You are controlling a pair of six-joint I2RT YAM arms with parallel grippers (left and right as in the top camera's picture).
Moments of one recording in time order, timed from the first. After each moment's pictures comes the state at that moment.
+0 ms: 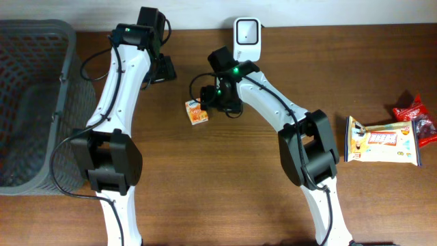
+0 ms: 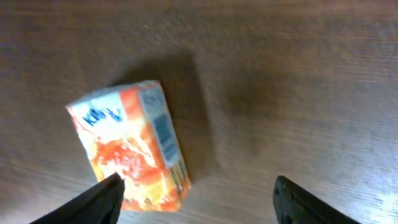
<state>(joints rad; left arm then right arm) -0.17 2.21 2.18 -1.33 -0.26 -0.43 0.50 2.36 1.97 -0.86 -0.27 0.52</state>
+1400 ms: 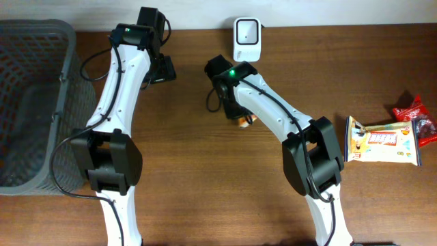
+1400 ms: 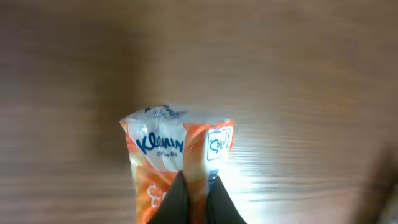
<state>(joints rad) -0.17 2.21 2.18 -1.33 -0.26 -0.43 0.54 2.27 1.94 -1.19 0.40 0.36</state>
